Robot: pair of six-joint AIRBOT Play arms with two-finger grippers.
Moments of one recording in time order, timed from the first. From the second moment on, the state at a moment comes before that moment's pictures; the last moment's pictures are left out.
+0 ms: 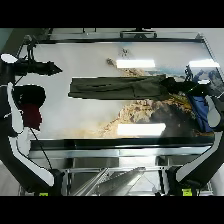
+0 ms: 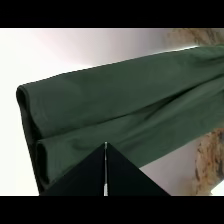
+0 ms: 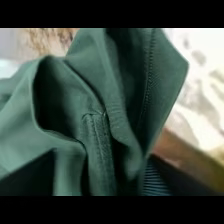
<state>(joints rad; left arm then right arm) 0.21 -1.97 2.03 0.76 -1.35 -1.08 -0.35 -2.01 1.52 -0.52 1.02 0.98</state>
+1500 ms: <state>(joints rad) -0.38 -2.22 2.05 0.81 -0.93 -1.13 -0.05 -1.81 1.74 -0.23 1.24 1.10</state>
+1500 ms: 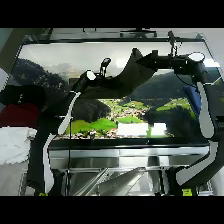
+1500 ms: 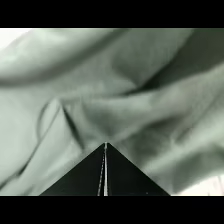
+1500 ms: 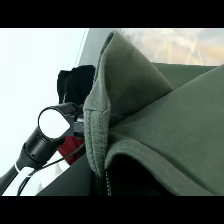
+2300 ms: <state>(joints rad) 0.17 -1.62 1.83 0.81 -1.38 -1.21 0.49 -1.96 1.77 0.10 0.41 0.96</state>
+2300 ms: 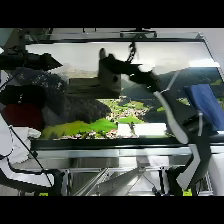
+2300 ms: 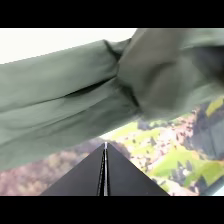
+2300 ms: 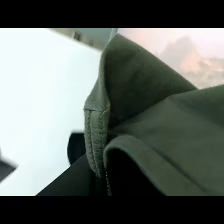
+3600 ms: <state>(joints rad) 0.26 -1.58 1.59 0.65 -1.36 -1.10 0.27 -2.19 2.05 -0.30 0.98 1.19</state>
